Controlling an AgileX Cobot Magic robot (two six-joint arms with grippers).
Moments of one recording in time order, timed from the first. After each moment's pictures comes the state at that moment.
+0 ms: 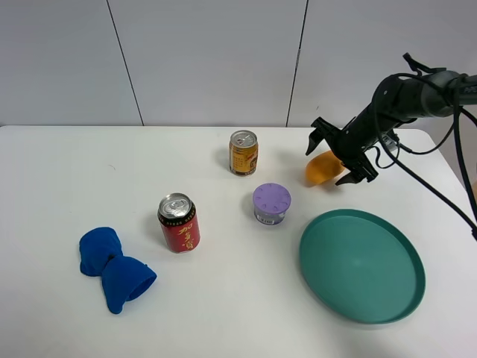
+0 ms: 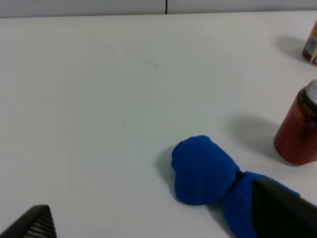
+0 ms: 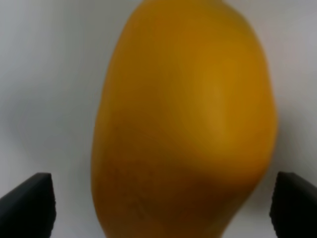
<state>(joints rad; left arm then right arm) 0.00 -0.01 -0.51 0.03 1.06 -0.03 0.10 2.14 -1.42 0.36 0.58 0.64</state>
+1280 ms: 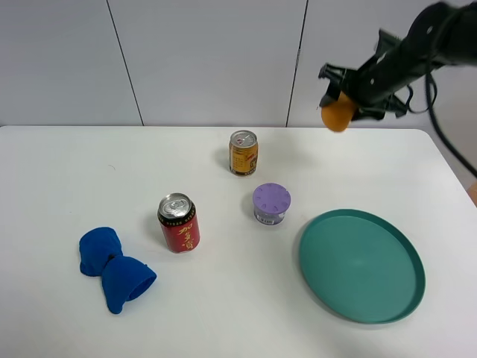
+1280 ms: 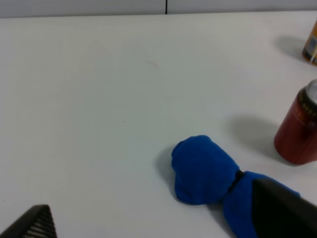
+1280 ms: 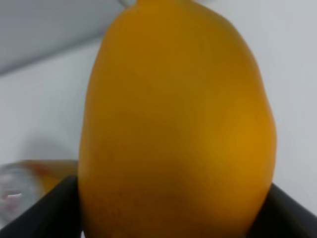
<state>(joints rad) 0.00 -0.01 -0.51 0.03 1.06 -0.03 0.15 1.82 -1.46 0.23 0.59 0.28</state>
